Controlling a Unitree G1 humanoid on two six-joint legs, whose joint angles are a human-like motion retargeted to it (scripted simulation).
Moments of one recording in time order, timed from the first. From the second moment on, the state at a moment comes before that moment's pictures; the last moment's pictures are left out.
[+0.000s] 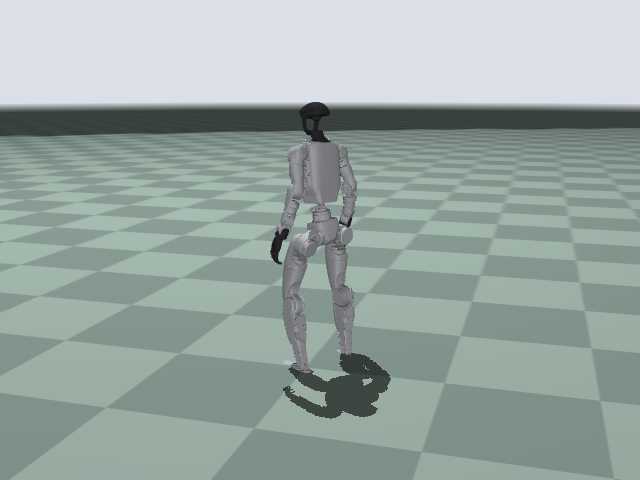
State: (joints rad) left arm 0.24 0.36 -0.32 0.98 0.02 -0.23 0.01; right arm 0.10 -0.38 0.20 1.07 0.09 -0.17 -0.02; waist 0.10 0.14 0.02; left_leg -0.29 0.17 -0.14 0.61 -0.60 -0.09; right_leg -0.03 0.09 -0.07 0.03 -0.23 0.17
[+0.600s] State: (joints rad) left arm 0.03 0.39 -0.26 1.04 0.02 -0.24 0.04; right arm 0.09 -0.35 0.23 0.86 0.11 -0.17 0.07; waist 0.03 -0.05 -0.04; left_leg -0.16 -0.15 -0.06 0.07 -0.33 0.00; right_leg -0.43 -0.32 -0.05 0.60 -0.38 0.23
